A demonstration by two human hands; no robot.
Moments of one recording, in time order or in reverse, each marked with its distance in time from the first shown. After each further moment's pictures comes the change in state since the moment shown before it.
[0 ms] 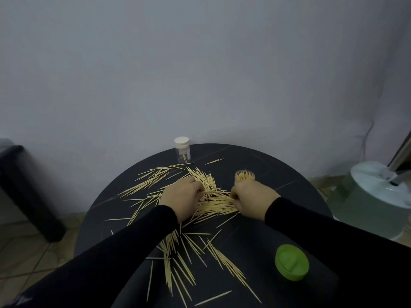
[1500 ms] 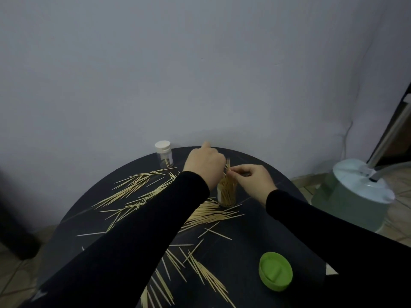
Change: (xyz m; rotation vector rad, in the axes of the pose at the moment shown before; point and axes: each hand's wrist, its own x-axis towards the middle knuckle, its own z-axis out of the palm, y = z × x) left_hand 0.080 0.088 -0.048 0.309 0.014 0.164; right_hand 0.019 0.057 0.006 1.019 0.460 0.205
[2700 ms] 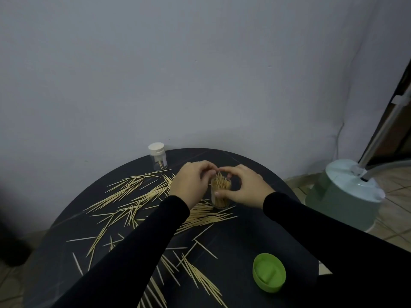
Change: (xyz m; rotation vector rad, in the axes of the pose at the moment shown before) left_hand -0.022 -0.006 0.049 -0.761 0.208 -0.223; right_hand -0.003 0.002 -0.014 -0.494 -0.186 -0.208
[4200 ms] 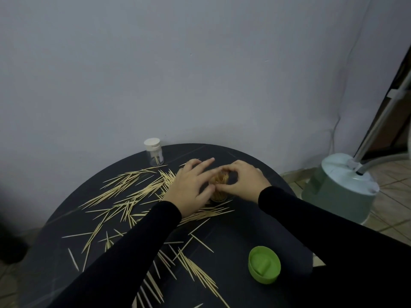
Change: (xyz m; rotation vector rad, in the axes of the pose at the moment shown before) left_hand -0.019 -0.017 0.005 0.233 -0.182 0.283; right_hand -0.003 -0.002 -0.001 -0.136 0.019 0.062
